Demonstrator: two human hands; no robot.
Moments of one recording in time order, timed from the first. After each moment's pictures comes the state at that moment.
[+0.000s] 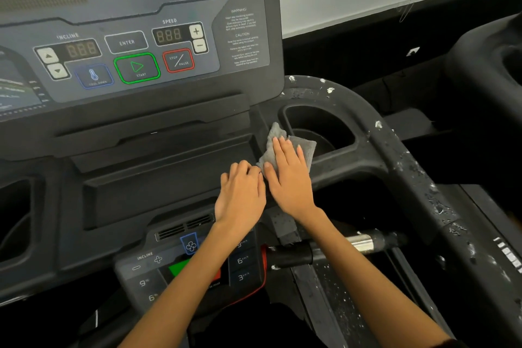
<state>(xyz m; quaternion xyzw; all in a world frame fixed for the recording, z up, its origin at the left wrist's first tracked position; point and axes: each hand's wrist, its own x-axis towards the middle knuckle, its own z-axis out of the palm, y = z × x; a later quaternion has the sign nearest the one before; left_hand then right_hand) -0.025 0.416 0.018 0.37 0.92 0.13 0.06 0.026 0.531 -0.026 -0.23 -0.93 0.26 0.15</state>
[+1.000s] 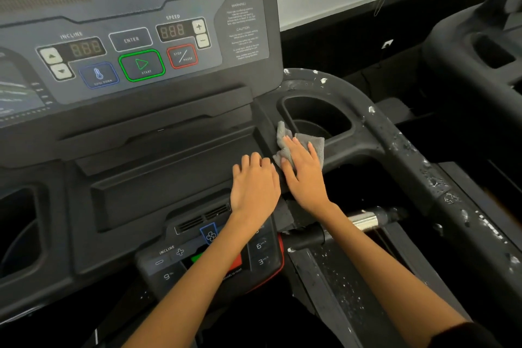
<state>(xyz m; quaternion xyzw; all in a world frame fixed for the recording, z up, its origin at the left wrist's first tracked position) -0.021 0.411 0.020 0.41 0.91 0.09 0.03 0.049 0.527 -0.031 -0.24 -0.90 0.29 0.21</state>
